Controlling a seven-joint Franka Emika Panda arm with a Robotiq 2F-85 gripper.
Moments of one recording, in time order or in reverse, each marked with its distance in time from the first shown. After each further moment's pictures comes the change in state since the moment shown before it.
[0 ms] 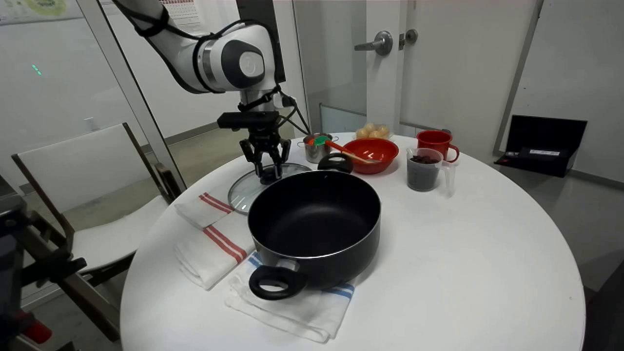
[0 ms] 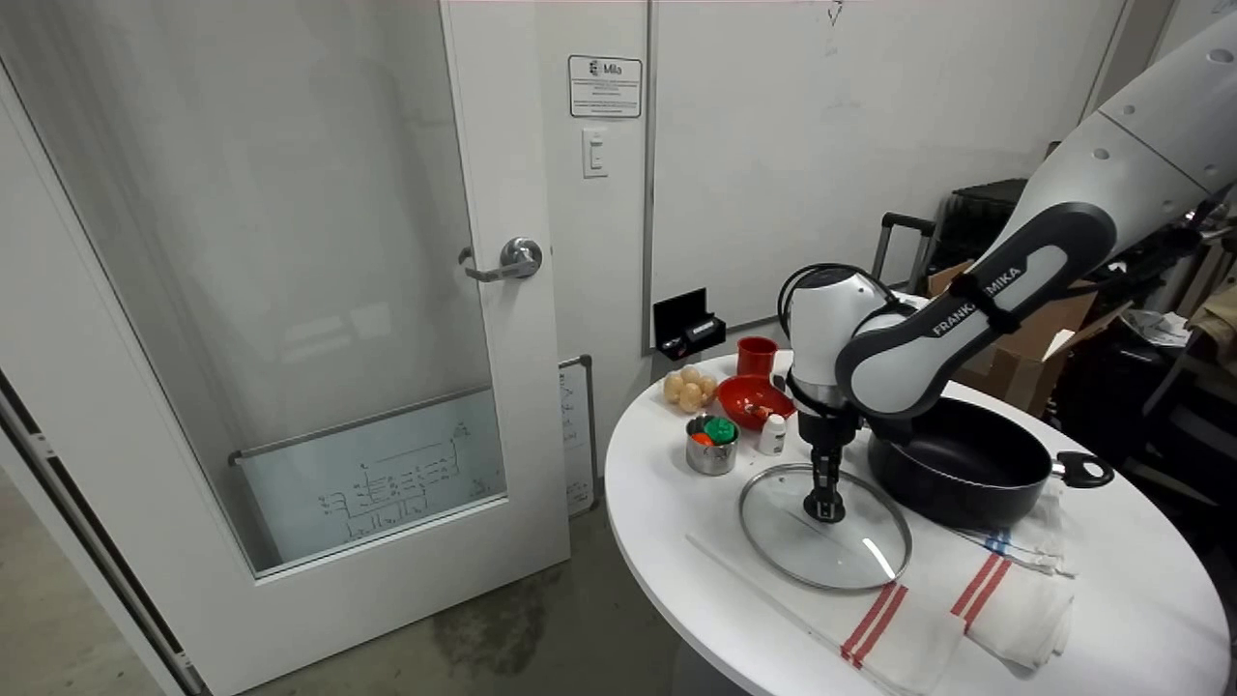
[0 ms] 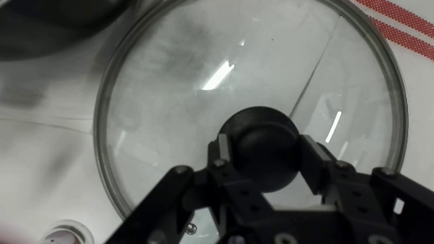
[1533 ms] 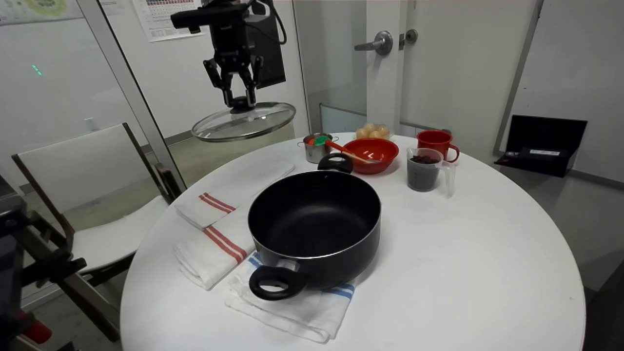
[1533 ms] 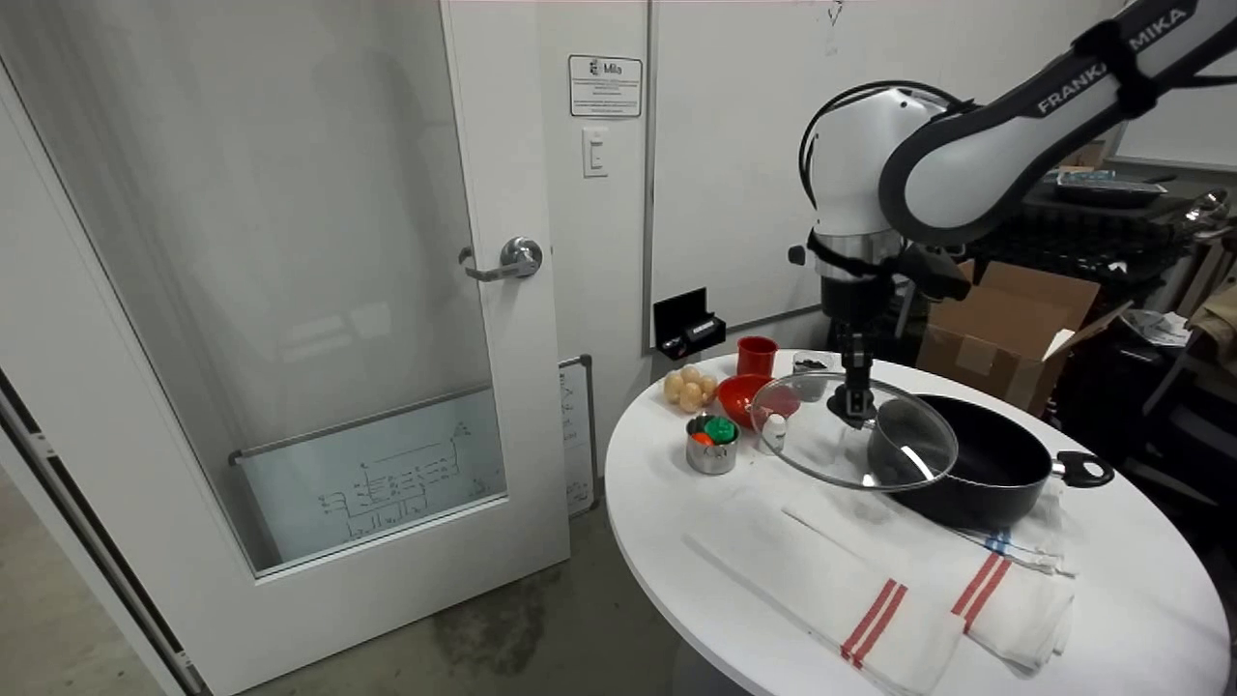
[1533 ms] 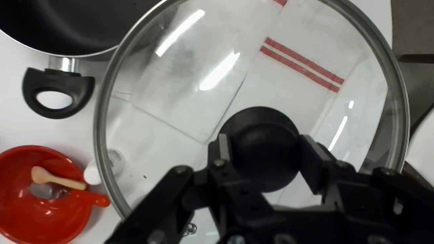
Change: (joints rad) arm -0.016 -0.454 0.066 -0.259 0.009 -0.206 -0.030
